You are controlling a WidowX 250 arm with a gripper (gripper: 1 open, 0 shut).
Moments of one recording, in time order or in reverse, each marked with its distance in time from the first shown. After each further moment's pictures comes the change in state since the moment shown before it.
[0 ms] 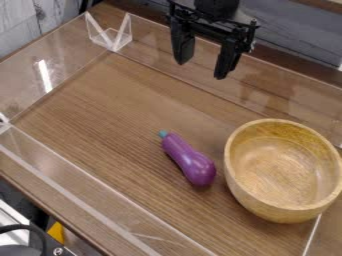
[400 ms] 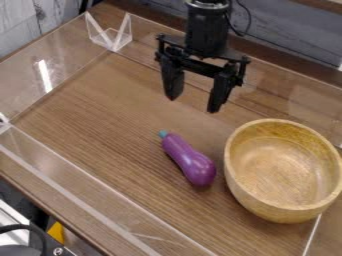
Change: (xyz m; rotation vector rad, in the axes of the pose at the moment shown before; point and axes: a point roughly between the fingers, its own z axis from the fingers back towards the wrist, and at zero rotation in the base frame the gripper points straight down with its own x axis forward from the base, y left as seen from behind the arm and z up) arm -0.024 -0.003 -0.026 -0.041 0.063 0.128
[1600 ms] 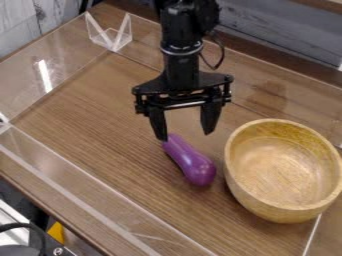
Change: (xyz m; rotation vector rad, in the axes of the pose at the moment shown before) arm -0.020 0.001 -0.034 -0.080 -0.111 0.648
